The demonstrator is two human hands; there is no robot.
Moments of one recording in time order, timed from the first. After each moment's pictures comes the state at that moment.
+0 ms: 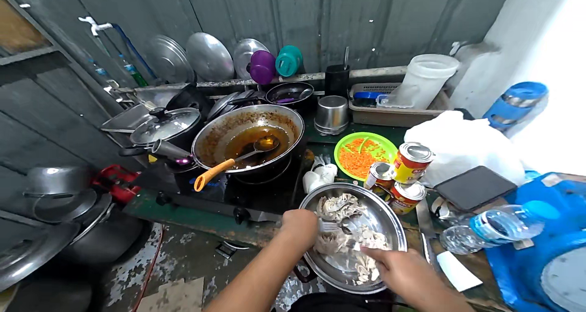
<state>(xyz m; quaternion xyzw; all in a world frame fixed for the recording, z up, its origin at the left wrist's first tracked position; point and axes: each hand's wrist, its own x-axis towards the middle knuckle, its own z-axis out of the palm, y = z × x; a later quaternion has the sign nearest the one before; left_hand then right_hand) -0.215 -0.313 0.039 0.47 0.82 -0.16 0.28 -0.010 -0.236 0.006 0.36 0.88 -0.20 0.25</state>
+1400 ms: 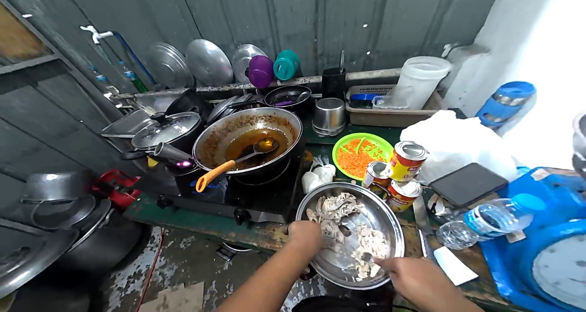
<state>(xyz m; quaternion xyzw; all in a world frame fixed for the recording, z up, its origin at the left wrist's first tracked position) -0.194 -0.313 0.002 0.45 0.81 -0.22 0.29 0.009 -0.236 -0.005 0.38 0.86 -0.18 0.30</state>
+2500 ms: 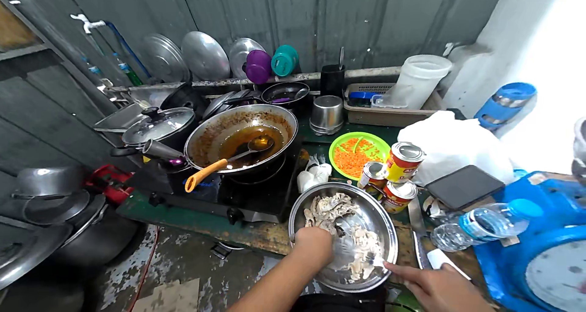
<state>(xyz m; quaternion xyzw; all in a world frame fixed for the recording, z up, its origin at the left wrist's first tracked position) -0.172 -0.304 0.004 0.50 0.78 -0.17 0.33 0.069 -0.221 0.004 0.32 0.91 -0.21 0.16</state>
